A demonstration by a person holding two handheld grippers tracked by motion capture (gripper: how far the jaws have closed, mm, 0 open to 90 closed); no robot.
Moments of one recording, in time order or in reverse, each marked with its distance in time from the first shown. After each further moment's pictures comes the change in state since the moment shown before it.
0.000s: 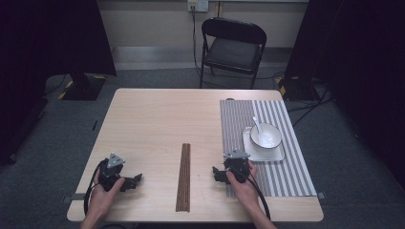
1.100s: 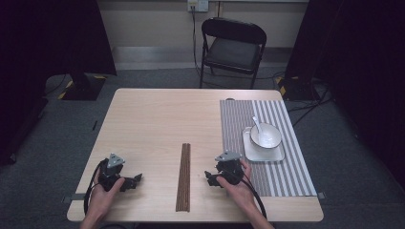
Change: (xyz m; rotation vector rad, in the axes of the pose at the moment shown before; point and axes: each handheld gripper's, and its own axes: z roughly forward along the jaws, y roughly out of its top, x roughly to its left) left arm 0.000 0.000 0.000 -0.003 -0.001 -0.004; right arm 0.029 0.014 -0.014 0.009 0.102 -0.084
